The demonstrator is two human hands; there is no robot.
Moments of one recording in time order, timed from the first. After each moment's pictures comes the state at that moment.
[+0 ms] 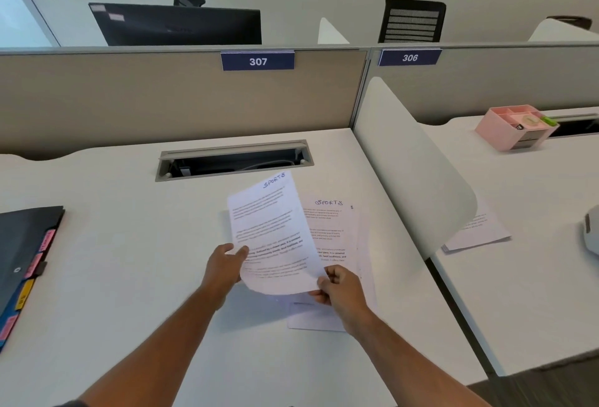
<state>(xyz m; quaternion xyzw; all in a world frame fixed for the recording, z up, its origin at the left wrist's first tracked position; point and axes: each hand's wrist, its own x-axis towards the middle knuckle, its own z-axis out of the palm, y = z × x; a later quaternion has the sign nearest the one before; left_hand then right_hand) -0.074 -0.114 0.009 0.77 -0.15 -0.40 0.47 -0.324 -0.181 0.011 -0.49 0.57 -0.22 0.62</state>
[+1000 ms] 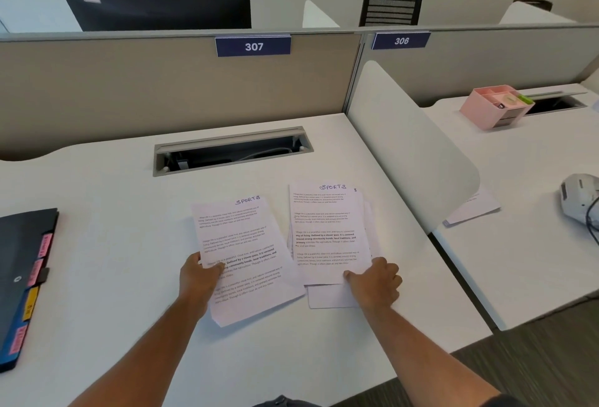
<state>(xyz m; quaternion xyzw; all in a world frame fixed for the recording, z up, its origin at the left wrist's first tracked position) -0.004 -0.055 -0.016 0.80 -0.13 -0.38 0.46 -0.319 -0.164 -0.003 -0.52 0.82 -0.08 0.24</state>
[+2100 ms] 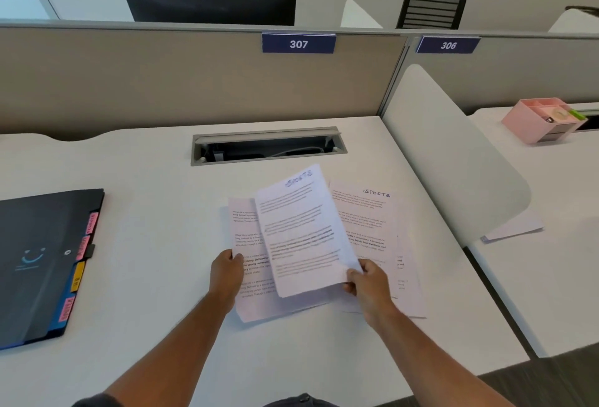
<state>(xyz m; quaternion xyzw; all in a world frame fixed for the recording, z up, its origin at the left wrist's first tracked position) 0.001 -0.045 -0.011 0.81 -0.12 -0.38 0.43 -0.264 -0.144 -0.001 -0.43 0.66 -0.26 0.56</state>
